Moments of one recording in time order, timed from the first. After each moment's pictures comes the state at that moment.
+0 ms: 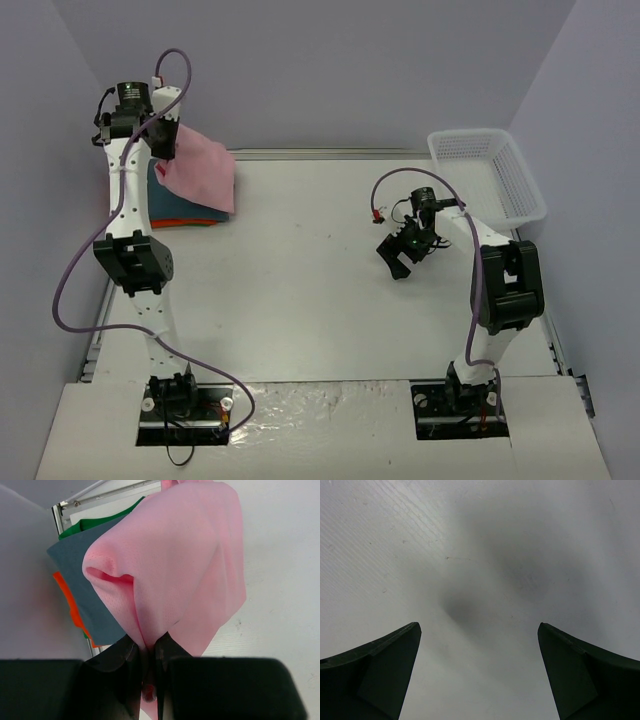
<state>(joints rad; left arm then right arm) 0.12 2.19 2.58 -1.15 0.15 0.33 0.17 1.78 1.20 -0.75 -0.30 -0.69</state>
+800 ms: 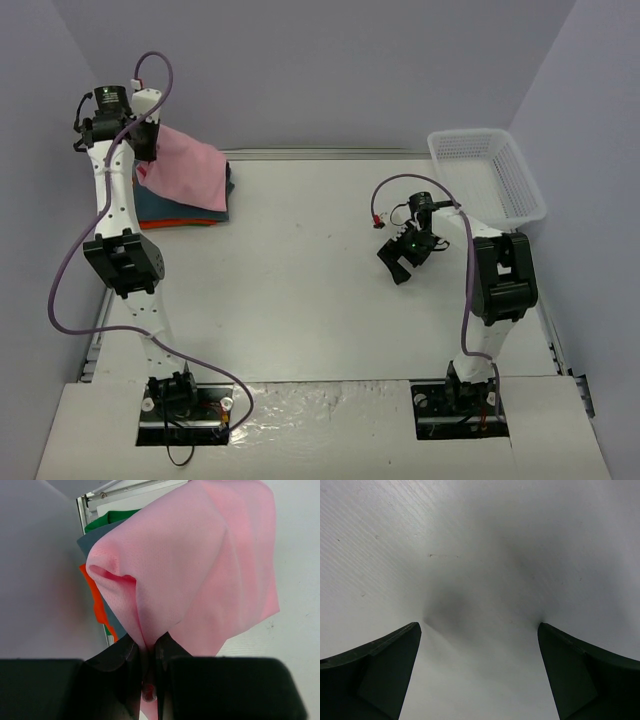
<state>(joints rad) 0.21 2.19 2.54 -1.10 0.18 0.38 0.16 1.86 1.20 -0.75 -0.27 -0.68</state>
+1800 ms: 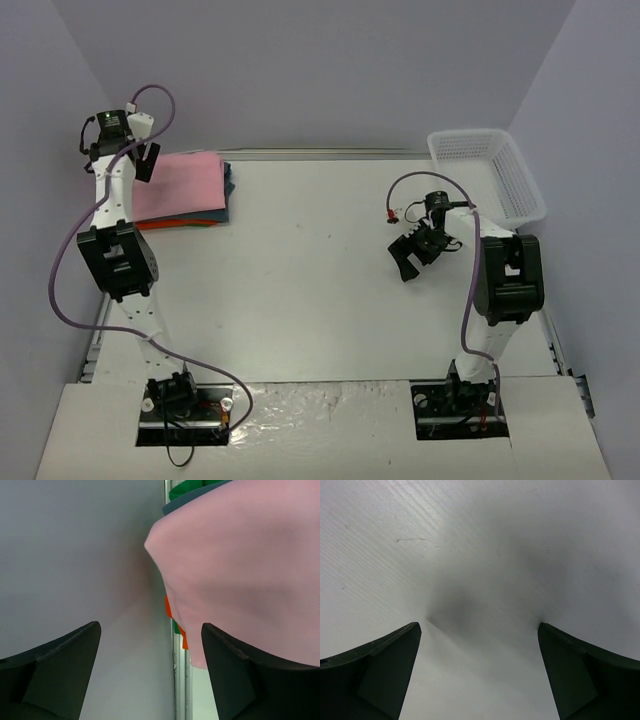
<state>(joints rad) 0.26 2.19 2.19 -0.71 -0.13 0.55 0.06 1.85 1.19 -0.73 -0.32 -0.67</state>
